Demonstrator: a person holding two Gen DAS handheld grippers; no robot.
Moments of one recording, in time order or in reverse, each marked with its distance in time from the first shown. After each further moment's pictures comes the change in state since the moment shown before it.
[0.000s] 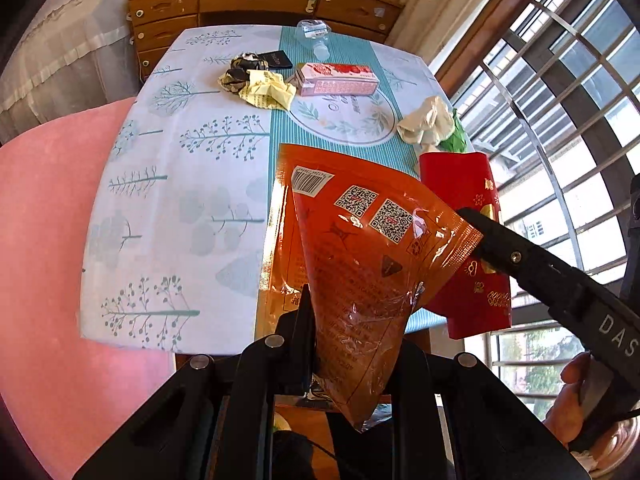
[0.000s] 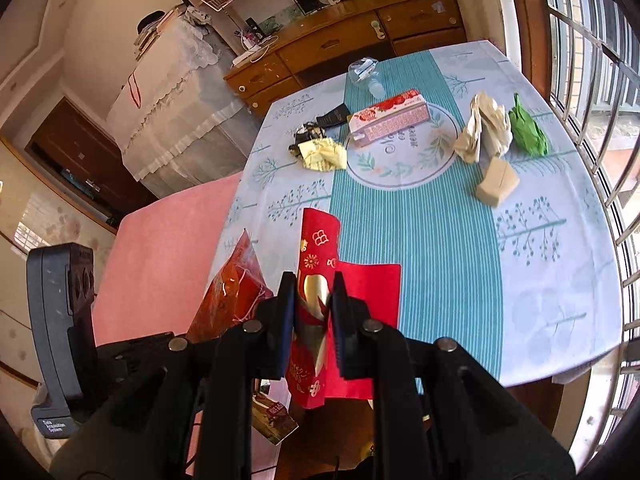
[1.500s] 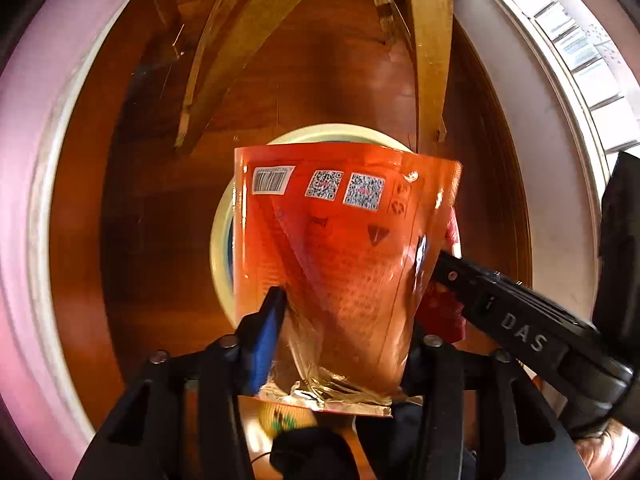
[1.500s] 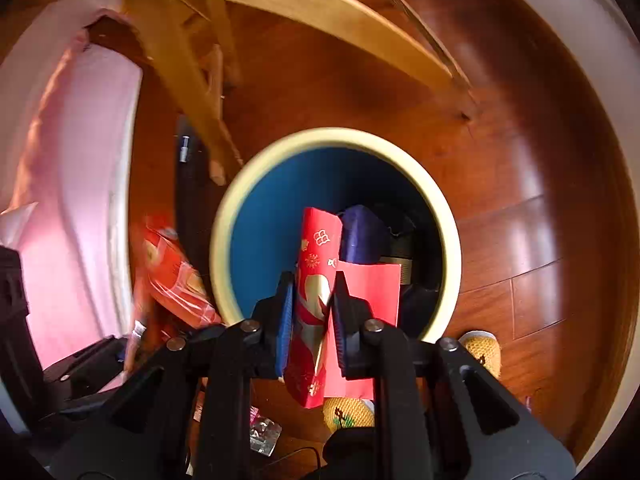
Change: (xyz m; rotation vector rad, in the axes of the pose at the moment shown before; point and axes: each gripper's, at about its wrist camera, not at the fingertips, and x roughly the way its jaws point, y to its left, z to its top) left arm 0.431 0.098 -0.265 -0.010 0.237 0.076; right arm 0.347 -0.271 -0.374 0.334 0.314 -0.165
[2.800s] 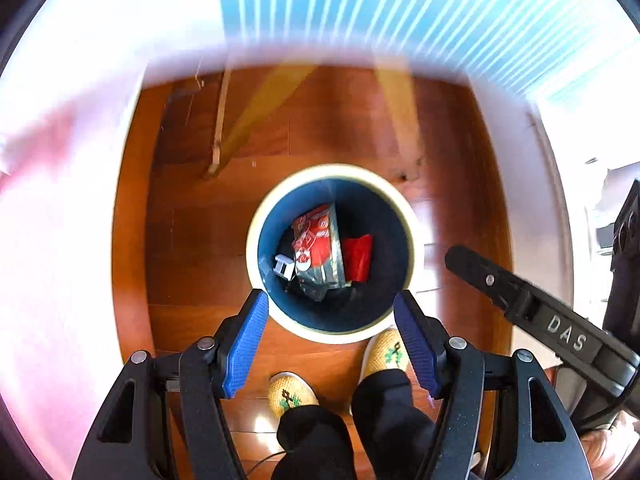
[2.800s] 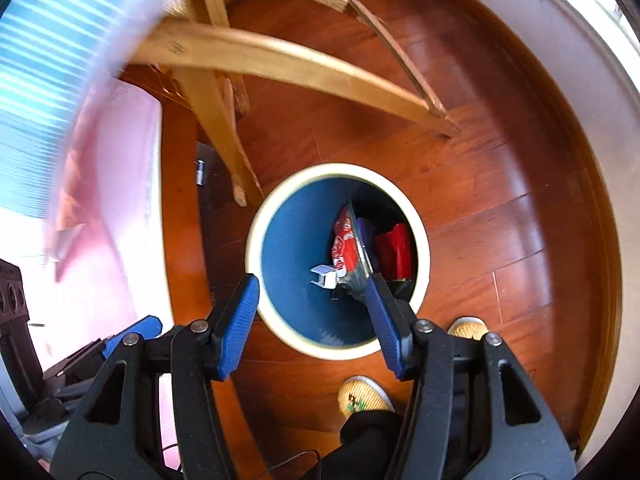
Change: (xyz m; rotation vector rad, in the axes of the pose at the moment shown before) left arm -0.131 -0.028 0.006 0.005 -0.051 0.038; right arm -0.152 0.040 0.001 0.019 -0.076 0.013
